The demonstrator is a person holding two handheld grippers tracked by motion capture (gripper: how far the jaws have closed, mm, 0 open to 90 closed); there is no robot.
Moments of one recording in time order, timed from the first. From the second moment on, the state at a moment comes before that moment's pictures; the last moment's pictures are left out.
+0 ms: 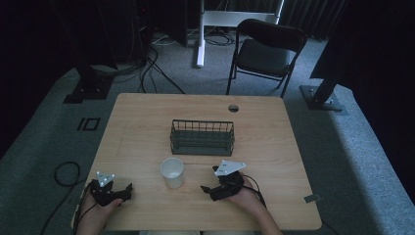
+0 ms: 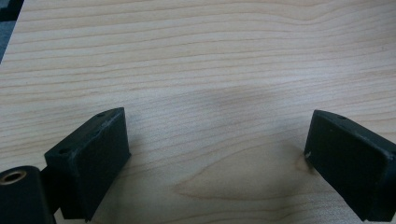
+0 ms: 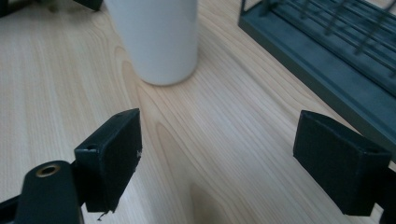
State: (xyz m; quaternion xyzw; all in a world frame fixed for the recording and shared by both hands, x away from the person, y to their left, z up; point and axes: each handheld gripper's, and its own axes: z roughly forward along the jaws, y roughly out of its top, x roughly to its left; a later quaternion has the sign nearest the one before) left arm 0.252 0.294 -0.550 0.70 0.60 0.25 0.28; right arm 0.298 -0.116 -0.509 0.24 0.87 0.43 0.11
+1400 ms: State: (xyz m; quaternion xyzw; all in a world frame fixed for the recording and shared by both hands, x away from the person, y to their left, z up) left arm 0.252 0.294 -0.550 0.70 0.60 0.25 0.28; right arm 0.312 -0.028 -0.501 0.19 0.86 0.46 0.09
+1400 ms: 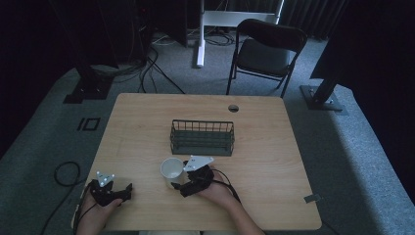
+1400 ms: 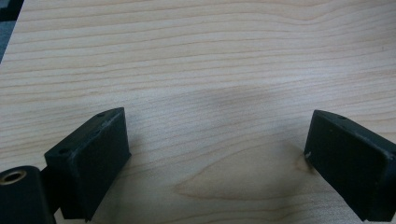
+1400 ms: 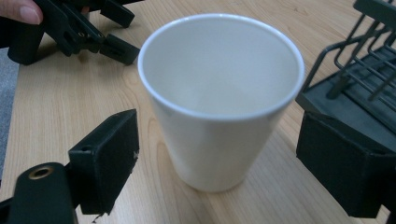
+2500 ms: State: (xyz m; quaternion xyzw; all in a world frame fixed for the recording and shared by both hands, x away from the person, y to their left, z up) left arm 0.252 0.294 -0.550 0.70 0.61 0.25 0.28; right arm 0.319 0.000 -0.503 0.19 0.86 0.46 0.10
